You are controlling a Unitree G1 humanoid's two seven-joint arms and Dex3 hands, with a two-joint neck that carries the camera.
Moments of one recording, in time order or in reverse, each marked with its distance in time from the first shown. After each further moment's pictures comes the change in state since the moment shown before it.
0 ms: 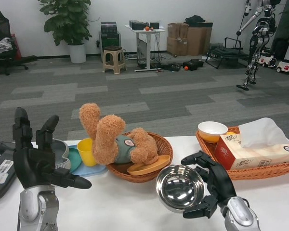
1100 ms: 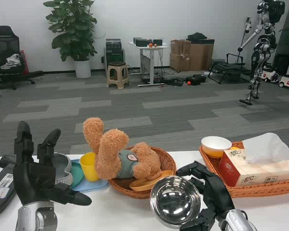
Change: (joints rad) left arm 0.021 0.009 0.009 -0.030 0.000 0.004 0.000; right arm -0.010 0.013 0.041 -0.112 0.012 0.064 0.004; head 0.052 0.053
